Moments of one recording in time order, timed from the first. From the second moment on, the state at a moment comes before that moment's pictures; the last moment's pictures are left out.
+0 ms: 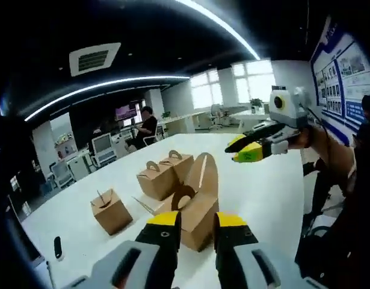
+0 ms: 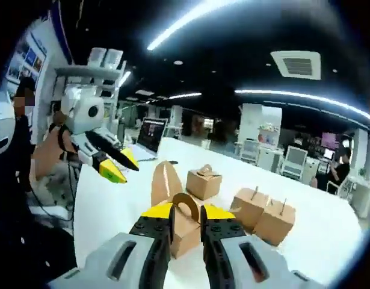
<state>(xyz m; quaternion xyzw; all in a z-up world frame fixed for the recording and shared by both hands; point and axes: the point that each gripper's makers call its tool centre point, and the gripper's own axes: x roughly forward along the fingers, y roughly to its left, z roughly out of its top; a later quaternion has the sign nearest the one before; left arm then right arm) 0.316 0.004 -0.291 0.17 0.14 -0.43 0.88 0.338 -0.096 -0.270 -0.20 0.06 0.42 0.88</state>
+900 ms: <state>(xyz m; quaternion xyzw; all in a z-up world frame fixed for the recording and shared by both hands) 0.319 0.025 -0.343 0.13 0.22 -0.42 0.87 0.405 -0.044 -0.341 -0.44 0.29 0.54 0.66</state>
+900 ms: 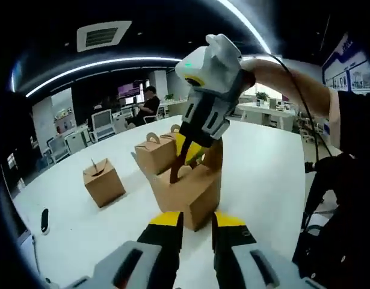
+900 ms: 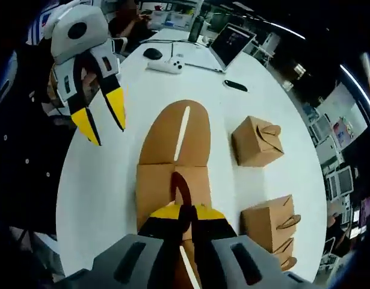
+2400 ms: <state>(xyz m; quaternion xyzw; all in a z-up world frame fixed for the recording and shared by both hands) 0.383 -0.029 -0.399 0.15 0.14 -0.60 0.77 0.384 -0.045 -0.337 -0.44 0.31 0.58 0.61</state>
